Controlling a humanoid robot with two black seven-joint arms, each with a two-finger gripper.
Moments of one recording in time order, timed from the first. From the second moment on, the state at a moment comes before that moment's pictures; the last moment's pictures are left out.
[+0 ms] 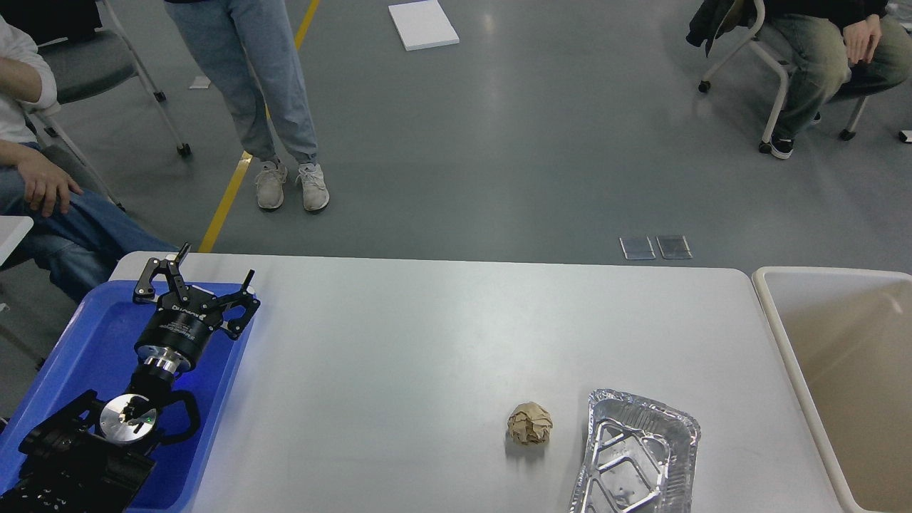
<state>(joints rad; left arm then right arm) -0.51 0.28 -1.02 -0.35 -0.22 -0.79 -0.19 0.88 -0.62 -0.82 0.37 0.03 -0.09 -0.11</state>
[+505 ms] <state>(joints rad) -0.51 0.28 -1.02 -0.34 -0.22 -0.79 -0.19 0.86 -0.56 -0.80 0.37 0.04 -0.13 -0.12</state>
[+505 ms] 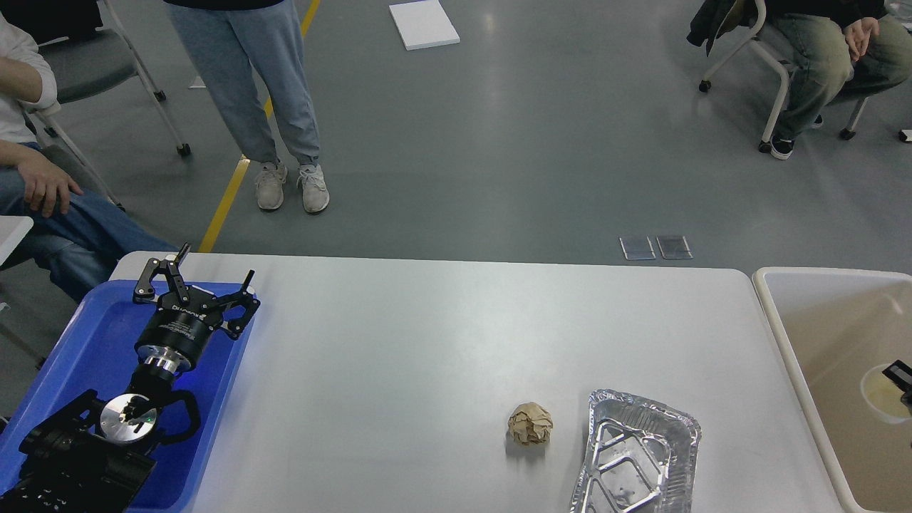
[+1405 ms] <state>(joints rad) -0.51 0.28 -1.02 -0.35 -0.22 -0.79 -0.19 1.41 -0.98 -0.67 0.74 -0.20 0.08 -0.12</state>
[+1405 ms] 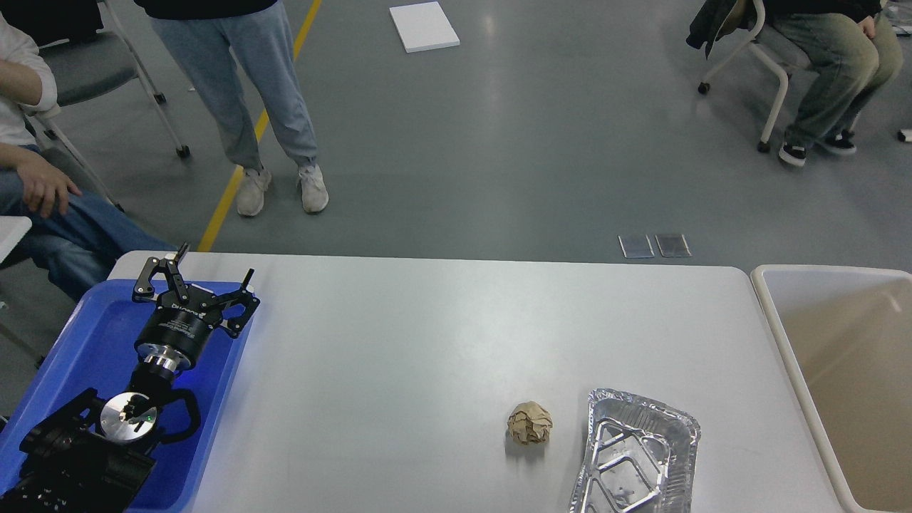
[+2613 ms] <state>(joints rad) -0.51 0.28 -1.02 -0.34 -0.22 -0.79 -0.19 2.21 -0.75 -1.04 1.13 -0.57 0.51 -0.12</state>
